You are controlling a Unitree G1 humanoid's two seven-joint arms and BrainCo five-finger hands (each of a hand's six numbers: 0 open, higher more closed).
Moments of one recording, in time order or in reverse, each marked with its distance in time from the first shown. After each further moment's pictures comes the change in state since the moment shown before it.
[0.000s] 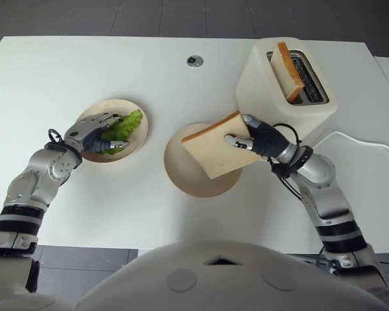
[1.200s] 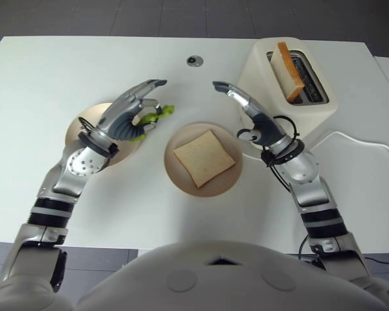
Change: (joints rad) left arm -0.060 -0.199 -0.044 -0.168 -0.326 -0.332 0.136; right arm -0.095 0.119 -0.032 0.133 -0.386 -0.332 -0.328
